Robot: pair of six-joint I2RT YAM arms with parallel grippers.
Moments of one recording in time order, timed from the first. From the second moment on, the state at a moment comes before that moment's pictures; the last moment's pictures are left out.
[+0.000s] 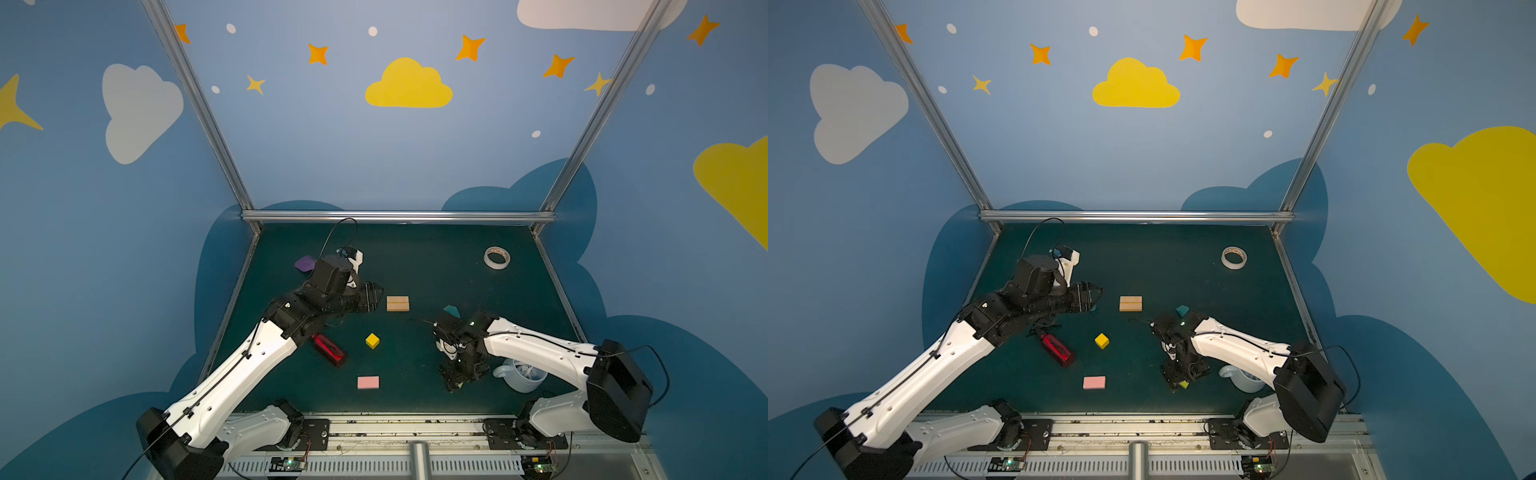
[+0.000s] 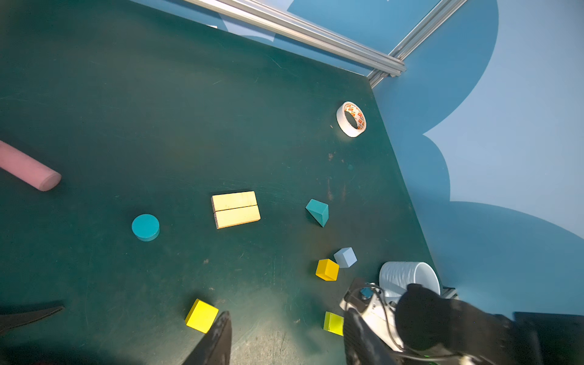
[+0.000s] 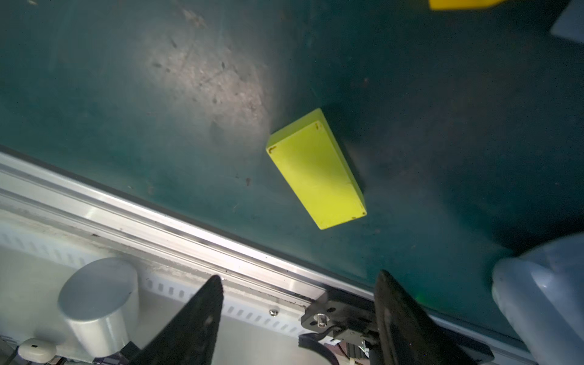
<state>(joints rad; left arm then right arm) -0.62 1.12 1.15 -0.67 0.10 -0.59 0.92 1.44 0.90 -1.13 -0.14 0.40</state>
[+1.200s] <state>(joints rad) -0.67 1.09 1.15 -0.65 0.06 -0.60 0.93 1.53 0.84 -0.93 -0.08 0.52</state>
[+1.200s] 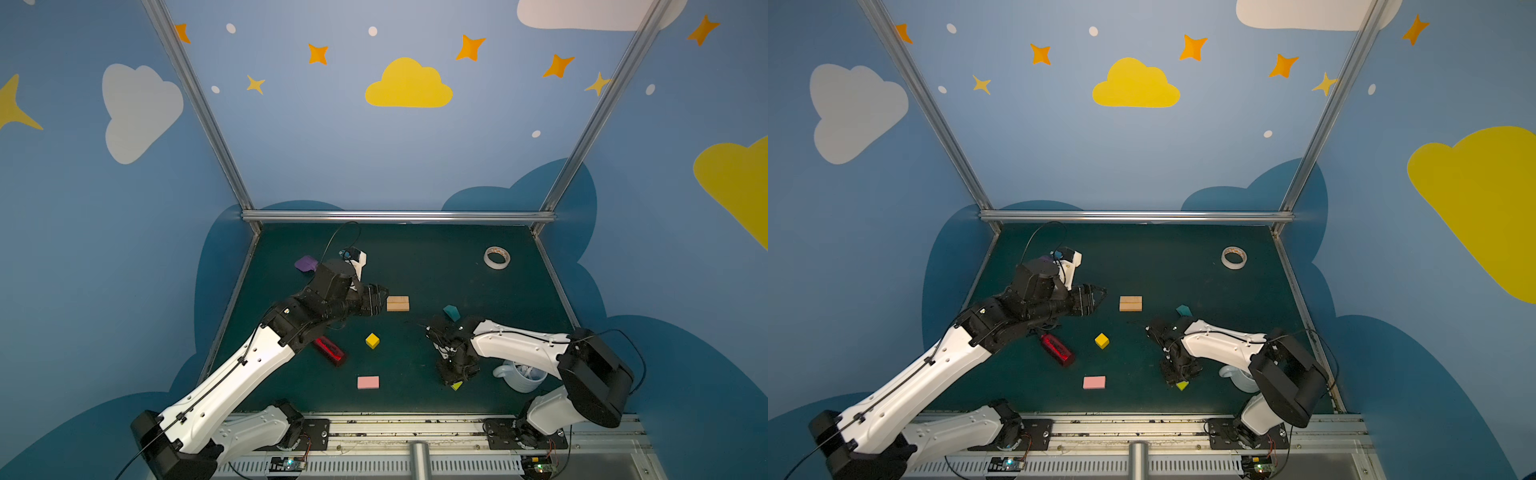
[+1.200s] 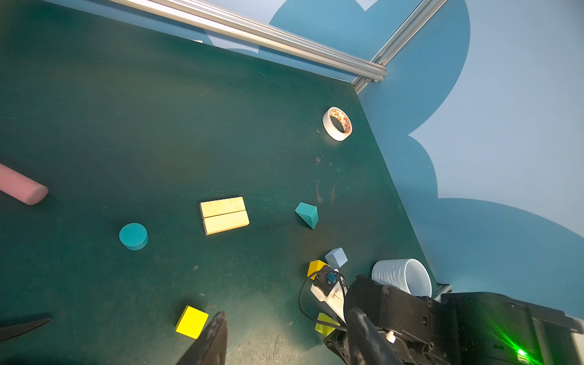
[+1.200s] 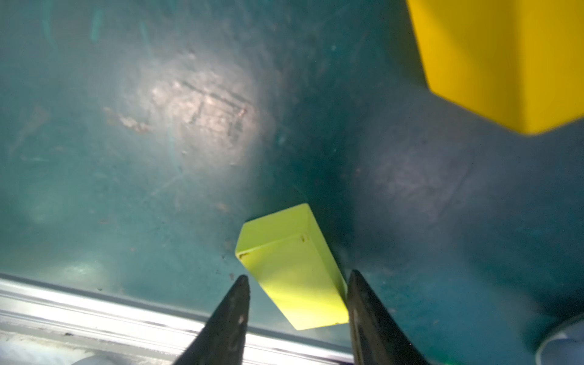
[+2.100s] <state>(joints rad) -0.67 1.09 1.13 -0.65 0.05 -0.60 0.98 1.54 0.85 -0.95 -0.07 0.57</state>
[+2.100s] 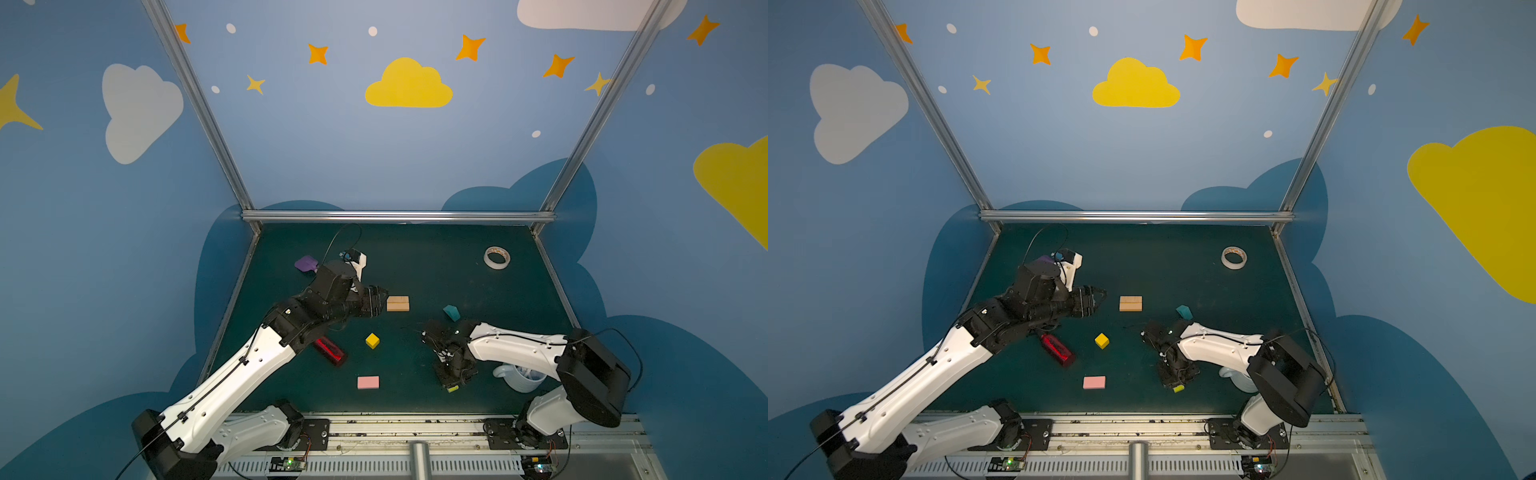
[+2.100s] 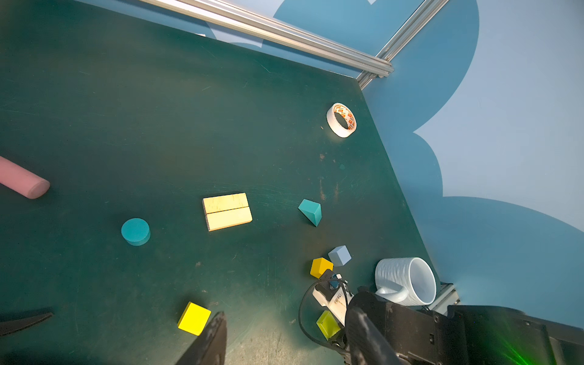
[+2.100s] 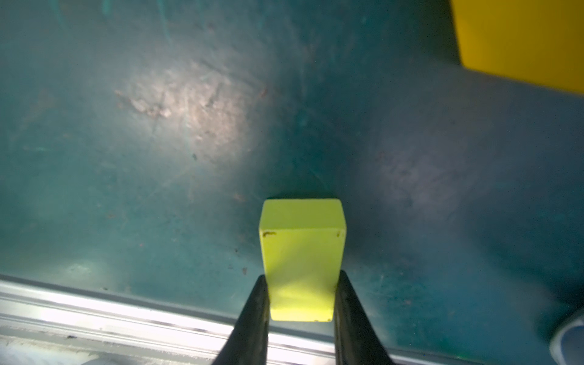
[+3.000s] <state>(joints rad) -0.67 1.01 1.10 -0.68 -0.09 -0.56 0.87 1.84 1.54 -1.17 0.03 0.51</state>
